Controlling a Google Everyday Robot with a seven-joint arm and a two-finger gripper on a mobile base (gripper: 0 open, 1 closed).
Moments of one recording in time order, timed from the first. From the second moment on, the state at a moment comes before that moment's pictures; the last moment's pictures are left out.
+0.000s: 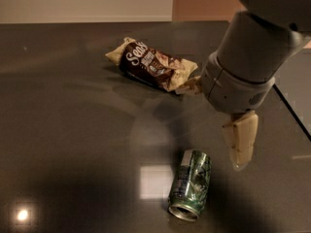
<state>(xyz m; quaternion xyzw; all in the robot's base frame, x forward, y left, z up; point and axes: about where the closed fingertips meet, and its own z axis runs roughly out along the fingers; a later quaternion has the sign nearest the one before) 0.394 -0.100 0.915 -0.86 0.51 0.00 0.09</state>
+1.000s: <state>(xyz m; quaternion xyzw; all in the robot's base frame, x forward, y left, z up) 0.344 -0.086 0.883 -0.95 0.29 0.00 0.08</state>
